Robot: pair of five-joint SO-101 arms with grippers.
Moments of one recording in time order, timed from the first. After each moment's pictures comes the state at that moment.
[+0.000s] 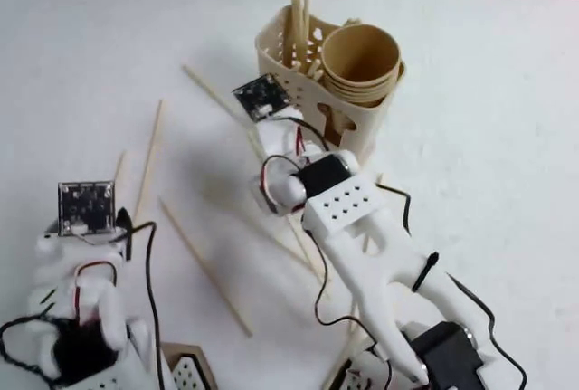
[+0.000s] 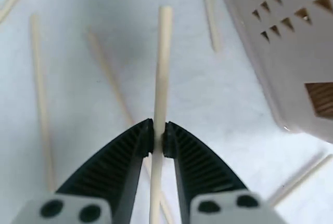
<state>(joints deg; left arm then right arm) -30.7 -104.0 77.5 69.8 -24.0 -34.5 -17.0 29.7 59.3 2.2</state>
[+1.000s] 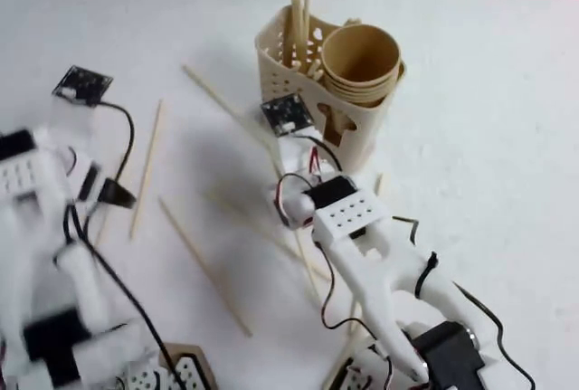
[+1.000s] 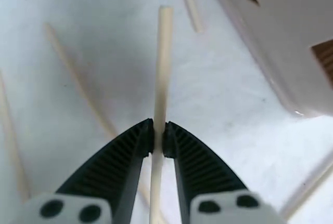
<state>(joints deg) -29.8 -8.1 20.2 76.6 -40.1 -31.8 -17.1 44.0 44.4 -2.8</state>
